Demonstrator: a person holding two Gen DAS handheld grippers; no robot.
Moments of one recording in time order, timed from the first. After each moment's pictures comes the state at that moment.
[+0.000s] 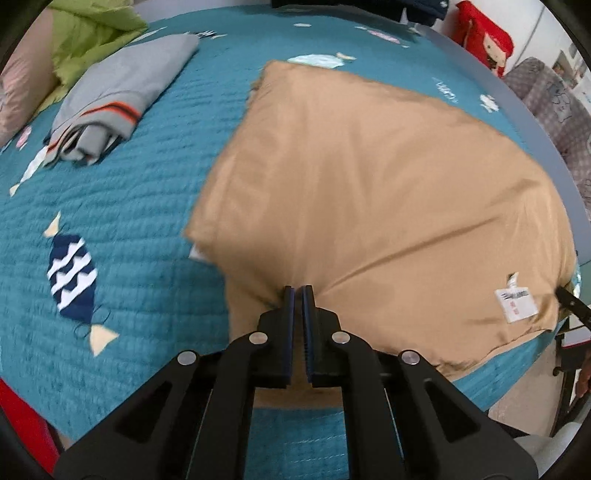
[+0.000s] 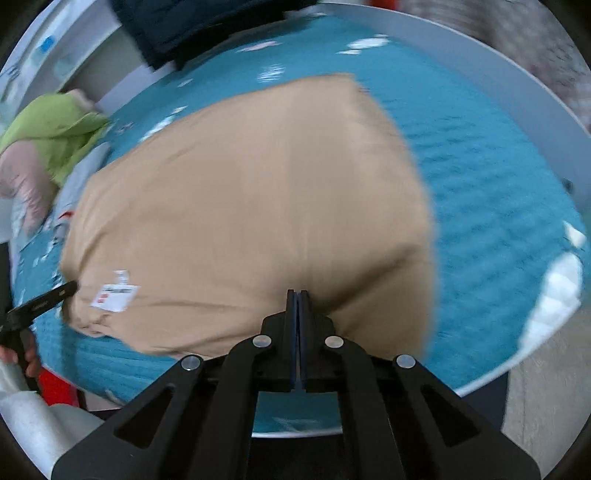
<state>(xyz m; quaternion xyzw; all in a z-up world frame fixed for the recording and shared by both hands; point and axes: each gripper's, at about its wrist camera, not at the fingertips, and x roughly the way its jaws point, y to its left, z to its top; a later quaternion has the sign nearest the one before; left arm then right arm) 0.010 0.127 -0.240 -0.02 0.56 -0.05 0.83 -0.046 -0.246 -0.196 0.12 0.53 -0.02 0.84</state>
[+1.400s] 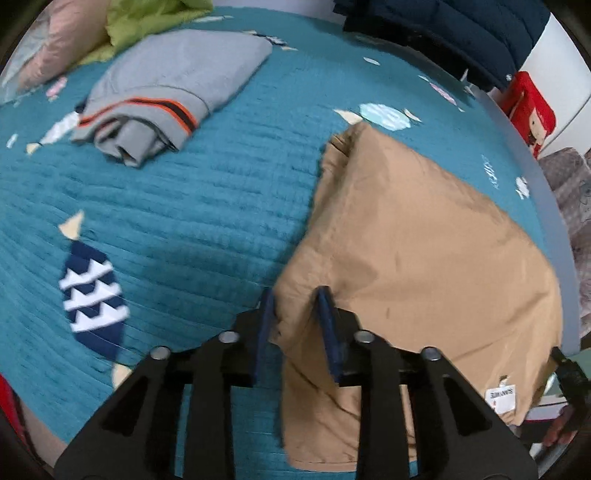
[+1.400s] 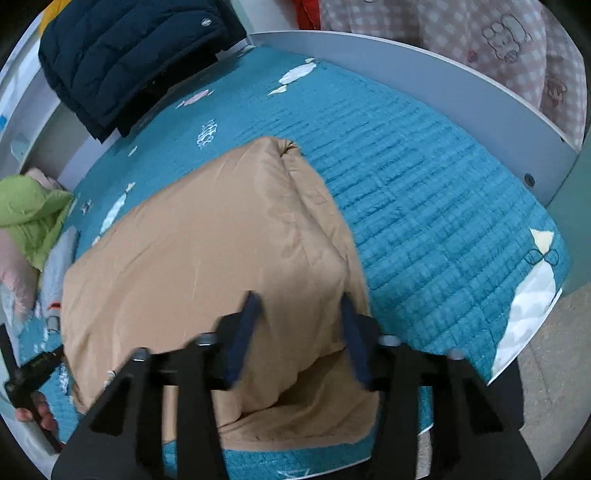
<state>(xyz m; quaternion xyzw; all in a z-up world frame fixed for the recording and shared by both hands) 0.057 0.179 -0.223 -0.14 0.53 0.00 0.83 -0.021 -0.277 -0.174 0.20 0.48 -0.09 0.85</state>
